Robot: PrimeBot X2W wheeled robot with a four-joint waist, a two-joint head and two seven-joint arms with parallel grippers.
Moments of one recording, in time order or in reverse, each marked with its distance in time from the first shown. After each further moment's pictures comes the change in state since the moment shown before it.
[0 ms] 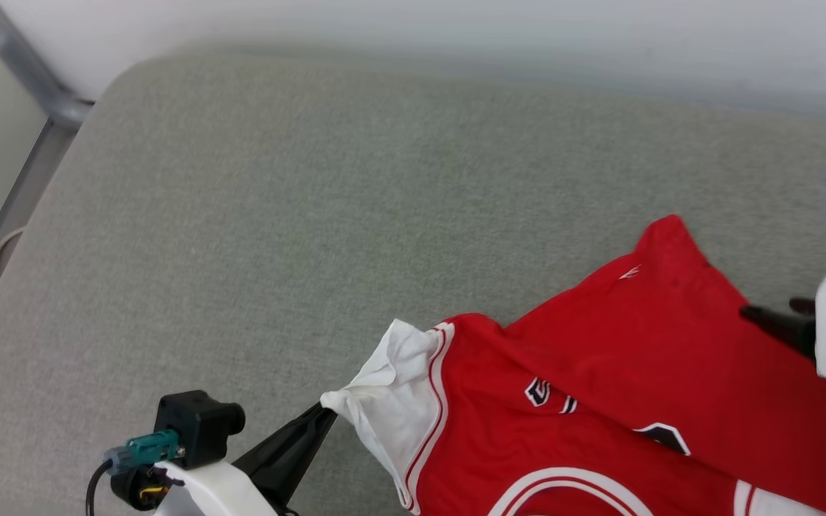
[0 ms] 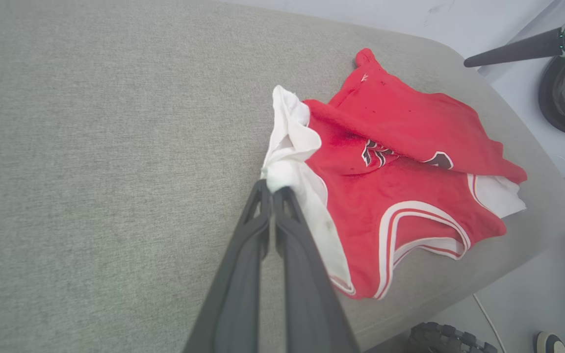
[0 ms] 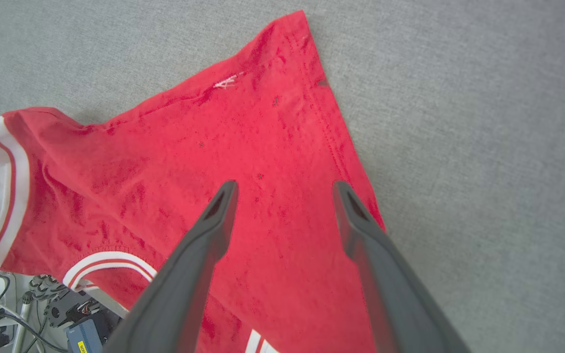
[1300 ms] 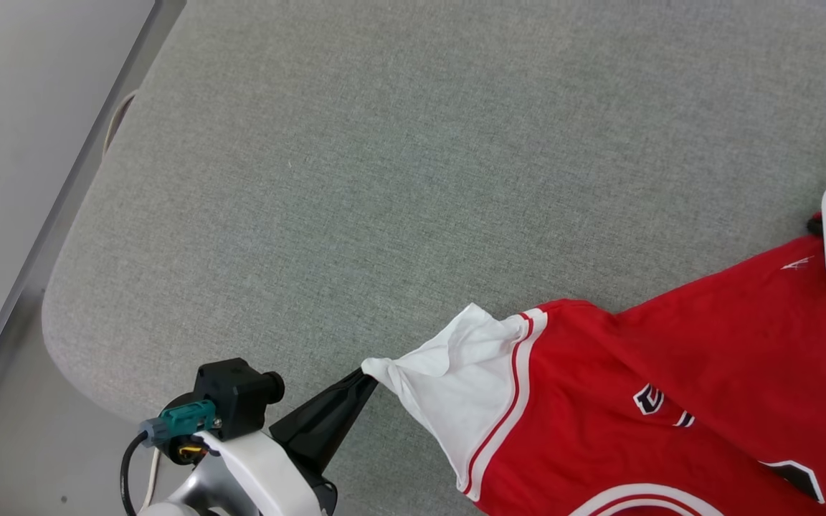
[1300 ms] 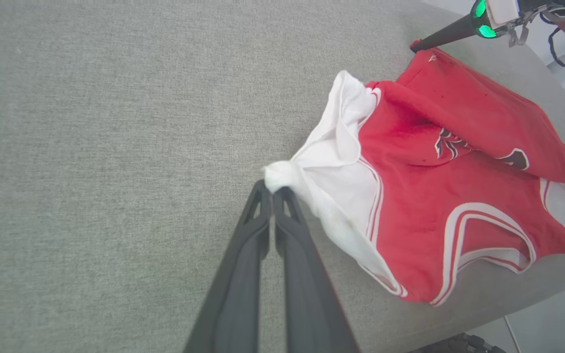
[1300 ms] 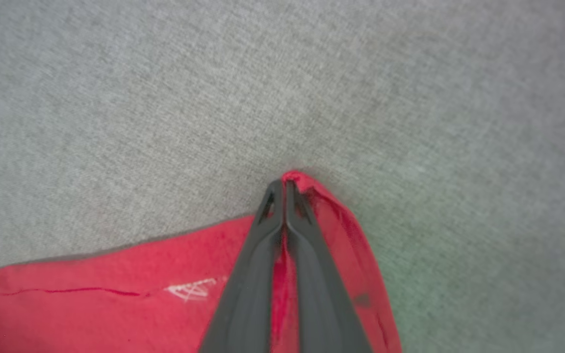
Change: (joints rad) left arm -0.128 -0.075 -0.052 0.057 0.039 -0.073 -0.026; right arm -0.344 -0.057 0.181 0.417 -0.211 0.000 -0.083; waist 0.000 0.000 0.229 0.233
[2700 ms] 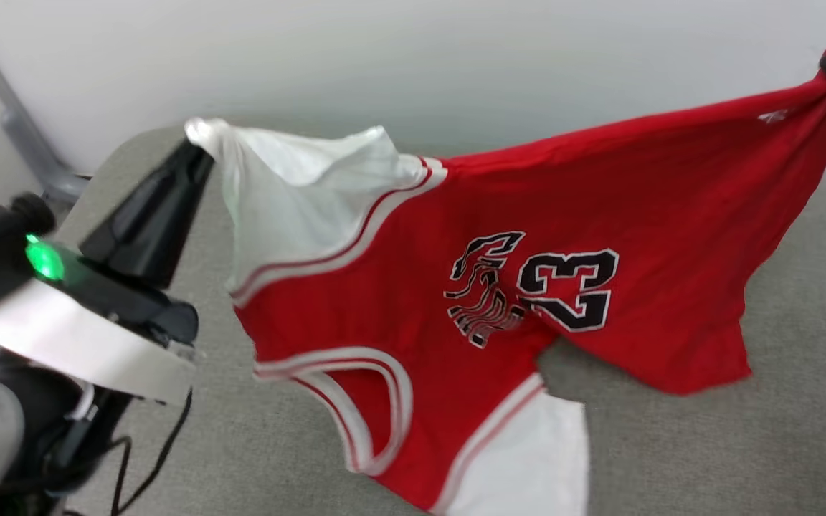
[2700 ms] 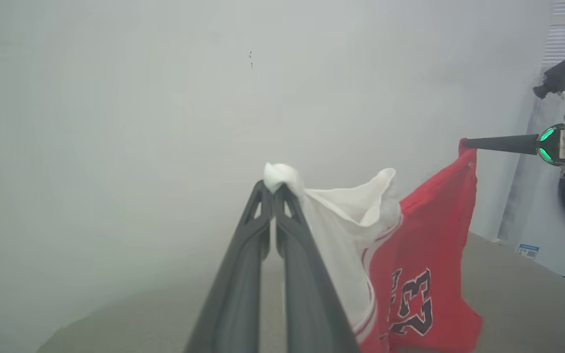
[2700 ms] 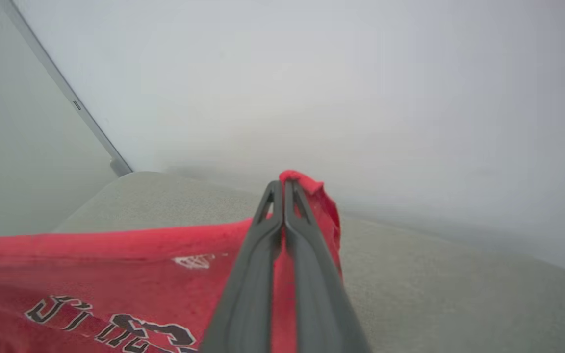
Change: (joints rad) left arm -0.197 0.135 0.298 -0.187 -0.037 0.125 -0.012; right arm -0.004 0.060 -0.166 -0.273 0.253 0.000 -0.358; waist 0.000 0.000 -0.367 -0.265
